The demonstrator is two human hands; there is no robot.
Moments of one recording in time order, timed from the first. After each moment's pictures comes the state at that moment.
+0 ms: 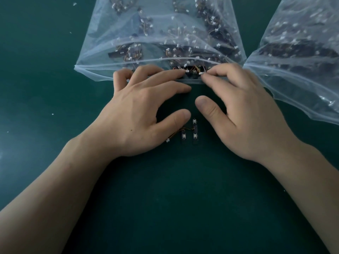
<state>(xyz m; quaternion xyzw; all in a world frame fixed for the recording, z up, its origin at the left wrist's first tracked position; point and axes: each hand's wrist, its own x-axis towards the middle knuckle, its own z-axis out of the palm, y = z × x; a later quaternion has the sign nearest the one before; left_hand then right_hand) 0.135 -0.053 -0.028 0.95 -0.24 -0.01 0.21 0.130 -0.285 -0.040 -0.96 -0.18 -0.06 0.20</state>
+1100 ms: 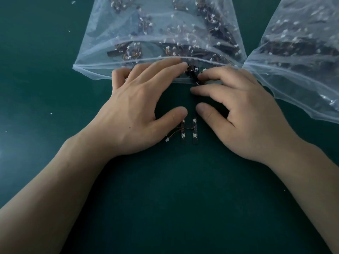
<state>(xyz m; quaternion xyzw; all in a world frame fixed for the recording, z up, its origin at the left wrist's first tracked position) 0.136 -0.053 -0.030 0.95 -0.23 0.01 0.23 0.129 -0.287 -0.040 -0.95 -0.23 -0.06 0.22</state>
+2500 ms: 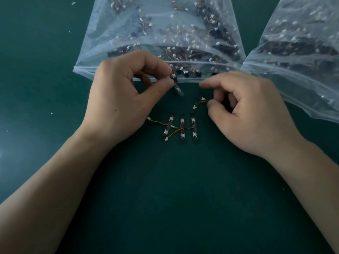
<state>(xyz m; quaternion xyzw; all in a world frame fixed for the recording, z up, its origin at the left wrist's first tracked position) 0.143 -0.053 -0.031 0.88 -0.12 0.13 0.44 0.131 -0.289 -0.036 -0.94 -0.16 -0.06 0.30</state>
